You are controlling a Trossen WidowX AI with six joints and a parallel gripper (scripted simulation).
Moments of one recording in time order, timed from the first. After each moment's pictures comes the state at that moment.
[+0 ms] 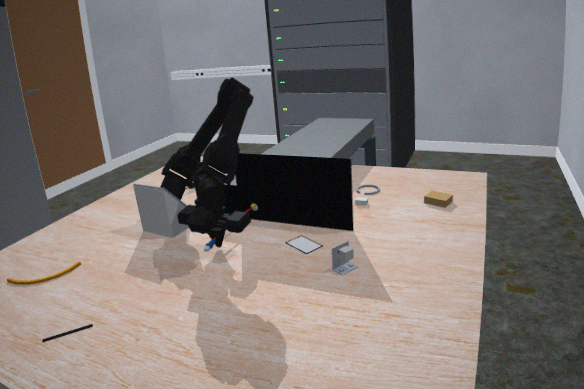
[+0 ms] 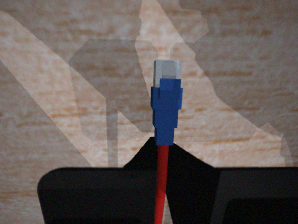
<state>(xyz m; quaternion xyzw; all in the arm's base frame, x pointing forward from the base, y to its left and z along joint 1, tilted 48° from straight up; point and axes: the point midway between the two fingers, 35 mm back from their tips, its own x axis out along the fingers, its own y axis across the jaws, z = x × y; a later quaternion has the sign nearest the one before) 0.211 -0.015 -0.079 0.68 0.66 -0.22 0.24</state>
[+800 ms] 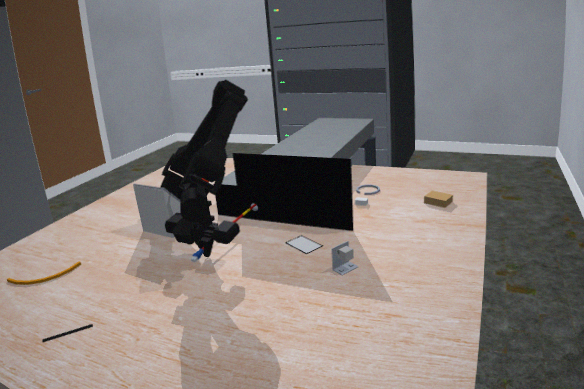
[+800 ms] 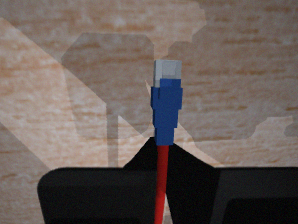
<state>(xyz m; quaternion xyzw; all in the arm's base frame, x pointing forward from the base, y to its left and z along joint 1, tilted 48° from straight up) 0.209 -0.047 -0.118 0.68 0.66 -0.22 0.23</state>
